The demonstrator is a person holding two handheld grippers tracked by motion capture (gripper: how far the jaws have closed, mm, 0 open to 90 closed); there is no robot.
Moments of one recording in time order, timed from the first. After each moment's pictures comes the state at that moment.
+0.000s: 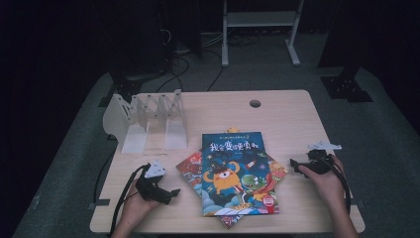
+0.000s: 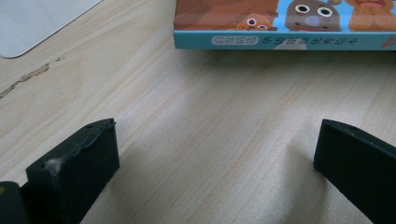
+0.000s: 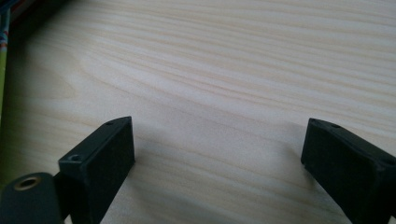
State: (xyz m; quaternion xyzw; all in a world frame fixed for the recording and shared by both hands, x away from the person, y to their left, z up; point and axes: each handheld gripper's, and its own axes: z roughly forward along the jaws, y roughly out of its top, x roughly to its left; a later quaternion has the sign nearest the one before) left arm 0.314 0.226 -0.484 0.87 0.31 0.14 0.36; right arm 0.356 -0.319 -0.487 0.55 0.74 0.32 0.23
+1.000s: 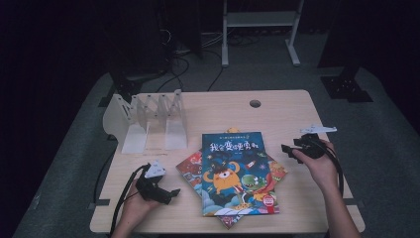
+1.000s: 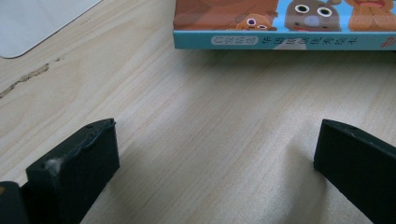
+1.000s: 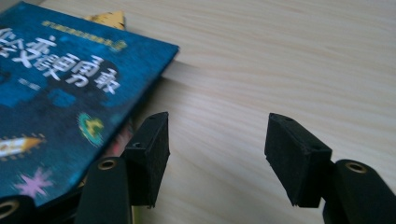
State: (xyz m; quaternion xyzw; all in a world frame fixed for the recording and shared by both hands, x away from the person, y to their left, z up) left arm 0.314 0.226 -0.484 0.87 0.31 0.14 0.36; right arm 0.375 -0.285 -0.429 0.50 0.76 0.38 0.19
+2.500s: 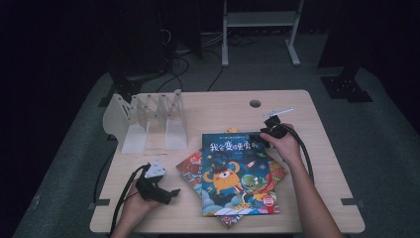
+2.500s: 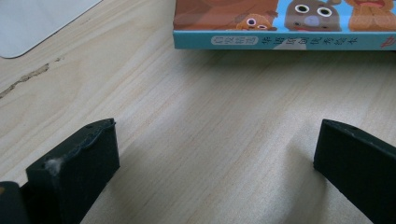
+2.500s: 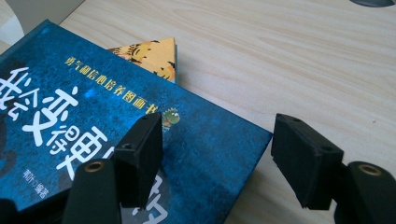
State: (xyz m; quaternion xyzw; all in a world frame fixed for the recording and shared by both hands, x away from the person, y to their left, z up) left arm 0.314 0.226 -0.484 0.87 0.31 0.14 0.36; right arm 0.460 -0.208 -0.446 0.46 0.80 0.37 0.09
